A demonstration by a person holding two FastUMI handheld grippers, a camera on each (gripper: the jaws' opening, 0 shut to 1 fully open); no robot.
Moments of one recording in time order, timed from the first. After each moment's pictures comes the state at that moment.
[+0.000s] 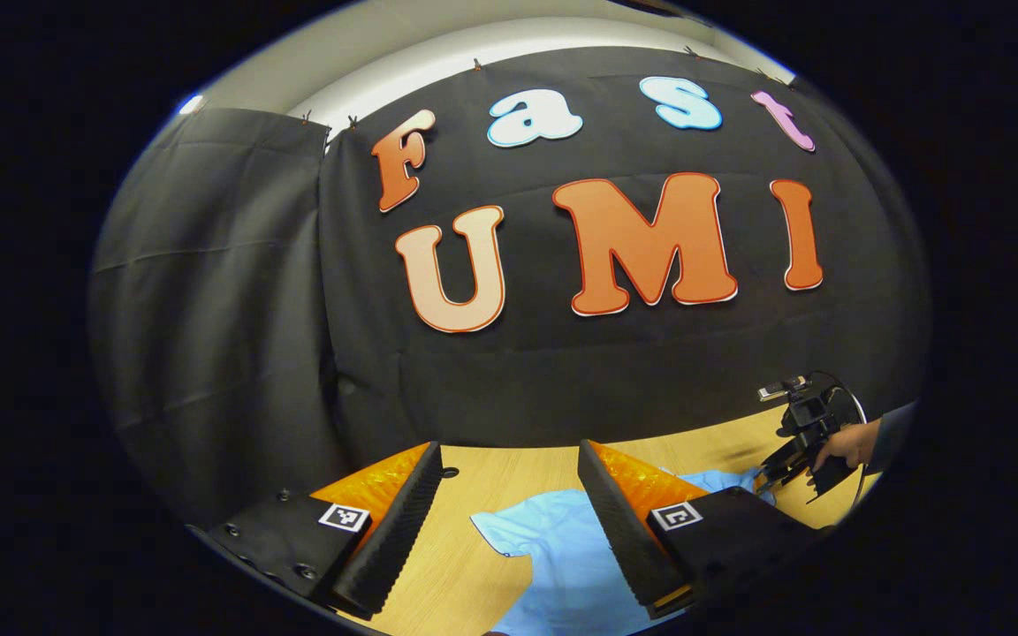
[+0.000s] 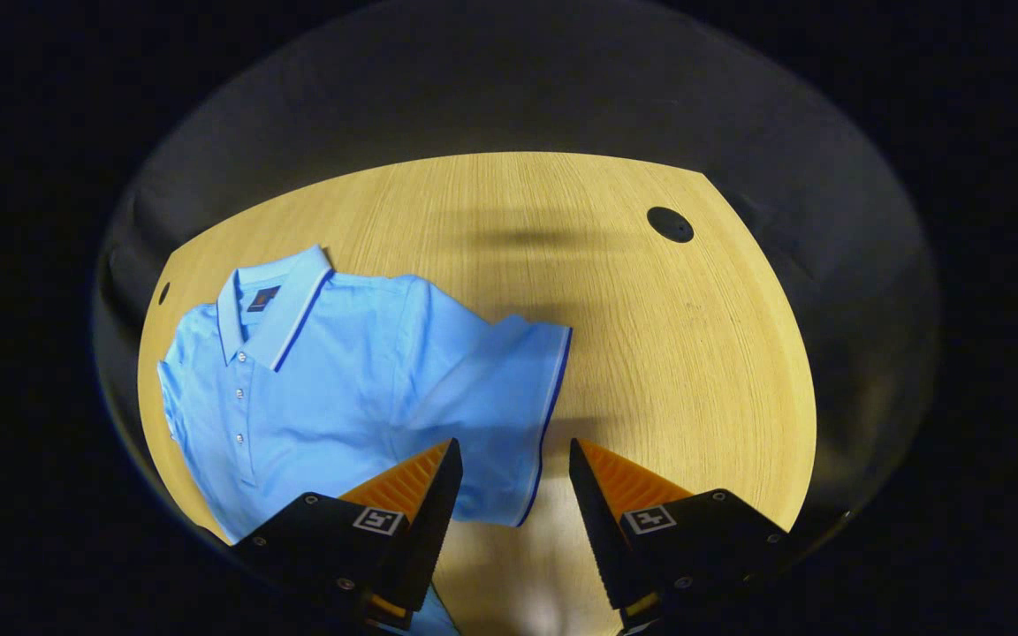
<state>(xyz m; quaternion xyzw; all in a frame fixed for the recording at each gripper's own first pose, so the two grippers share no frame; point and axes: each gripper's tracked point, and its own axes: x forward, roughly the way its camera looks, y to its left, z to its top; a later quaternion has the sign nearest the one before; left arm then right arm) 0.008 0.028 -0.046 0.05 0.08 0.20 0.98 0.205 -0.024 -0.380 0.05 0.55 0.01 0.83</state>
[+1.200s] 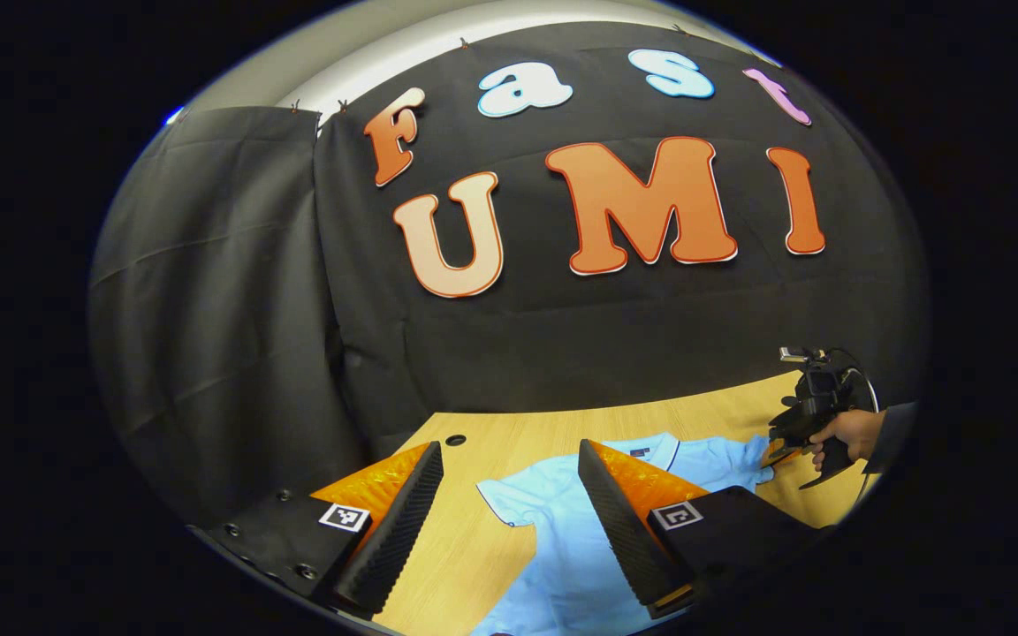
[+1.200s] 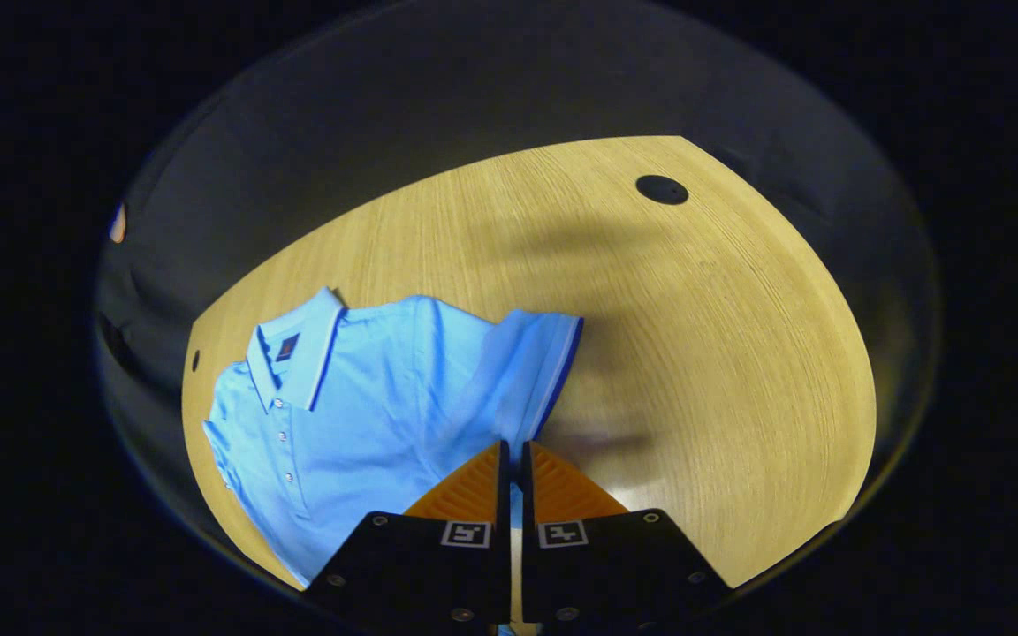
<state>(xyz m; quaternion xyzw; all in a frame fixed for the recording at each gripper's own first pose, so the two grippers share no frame) -0.009 0.013 -0.076 0.04 0.14 0.21 0.97 0.207 0.004 -0.360 0.18 0.51 0.03 0.84</state>
